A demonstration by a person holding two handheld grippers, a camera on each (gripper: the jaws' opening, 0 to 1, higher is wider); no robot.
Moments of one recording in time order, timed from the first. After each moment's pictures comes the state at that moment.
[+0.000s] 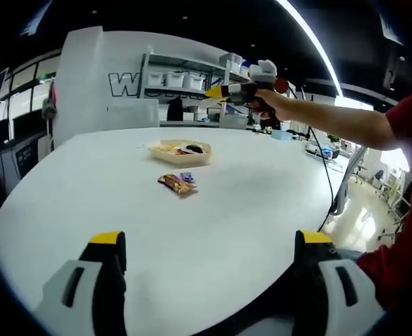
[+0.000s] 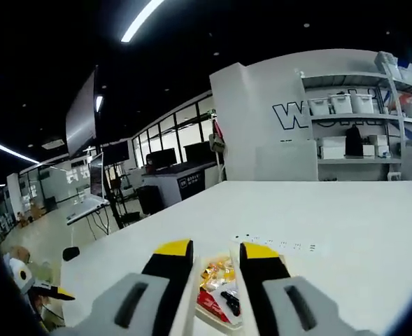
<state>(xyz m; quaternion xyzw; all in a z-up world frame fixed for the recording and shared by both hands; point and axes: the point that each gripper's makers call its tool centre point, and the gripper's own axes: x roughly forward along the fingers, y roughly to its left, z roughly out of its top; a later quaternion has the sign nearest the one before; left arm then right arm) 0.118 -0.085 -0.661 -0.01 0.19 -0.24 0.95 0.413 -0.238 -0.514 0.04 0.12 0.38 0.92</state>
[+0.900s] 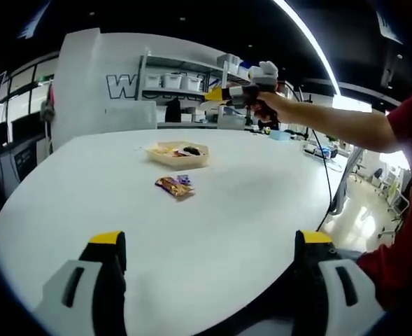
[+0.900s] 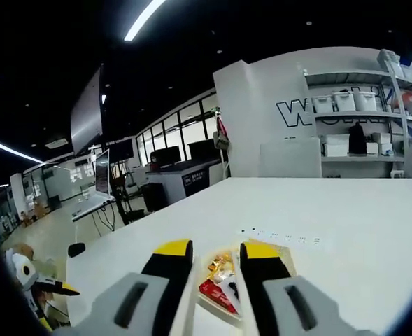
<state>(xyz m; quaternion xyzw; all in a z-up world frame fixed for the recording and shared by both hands) 0.116 -0.091 -0.657 -0.01 0.19 -0.25 0.95 0.396 -0.237 -0.523 0.05 0.13 0.39 0.91</state>
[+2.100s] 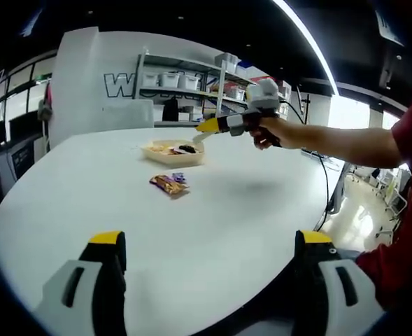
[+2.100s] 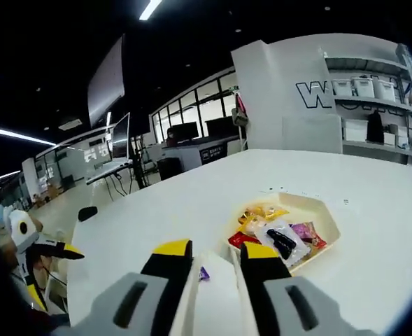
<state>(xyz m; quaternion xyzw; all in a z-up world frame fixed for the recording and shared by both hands) 0.116 -0.099 -0.663 -0.01 0.19 -0.26 0.95 0.323 -0.191 -0.617 -0.01 0.18 0.45 0.88</state>
